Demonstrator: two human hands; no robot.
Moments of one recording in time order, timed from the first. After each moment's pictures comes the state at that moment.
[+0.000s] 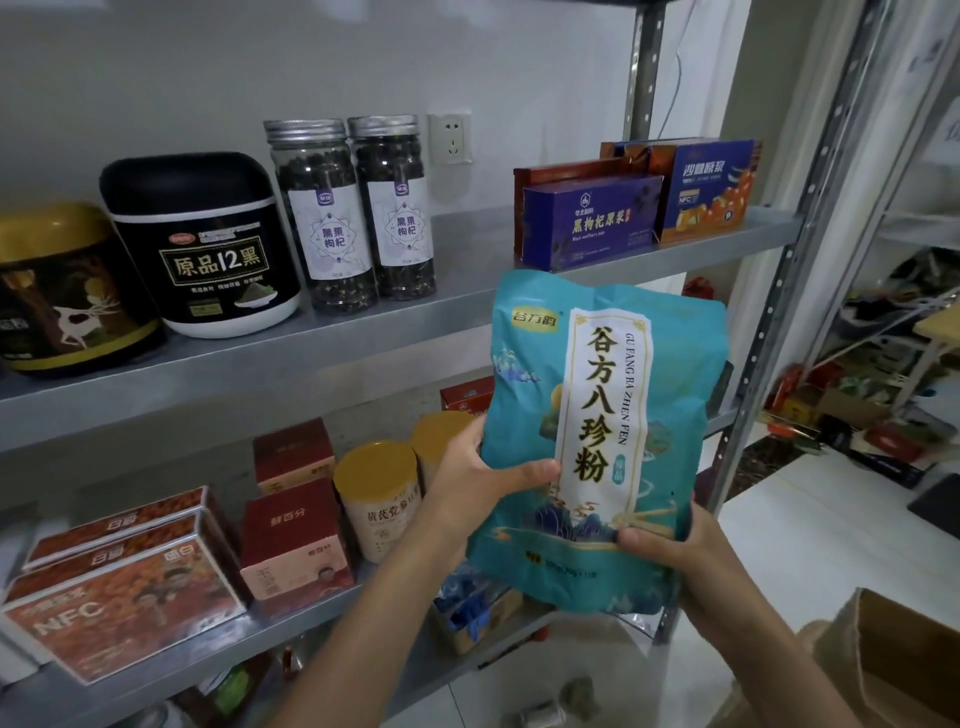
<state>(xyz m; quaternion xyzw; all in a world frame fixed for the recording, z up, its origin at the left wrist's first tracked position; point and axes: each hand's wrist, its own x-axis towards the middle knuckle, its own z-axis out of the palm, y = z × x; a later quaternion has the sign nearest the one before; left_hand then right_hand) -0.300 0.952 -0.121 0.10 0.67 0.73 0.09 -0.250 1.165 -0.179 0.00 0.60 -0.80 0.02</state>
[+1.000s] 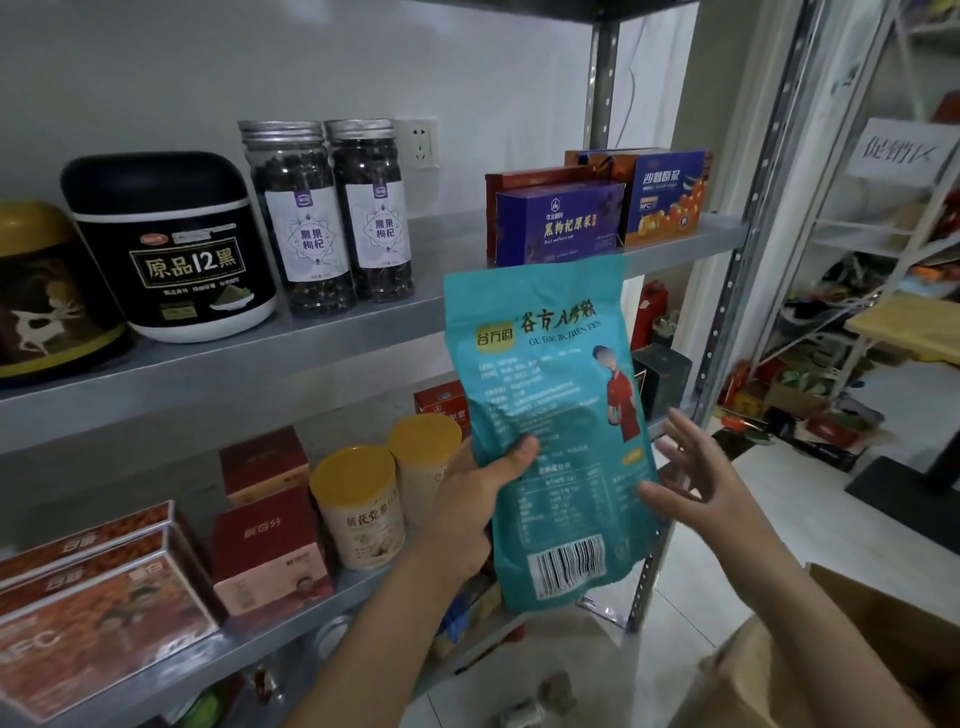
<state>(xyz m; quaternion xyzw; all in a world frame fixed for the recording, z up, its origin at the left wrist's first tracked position) -0.283 0.969 -0.122 0.10 0.54 0.82 0.16 -0.235 1.185 -0.135 0.05 0.74 -0.67 -0.08</state>
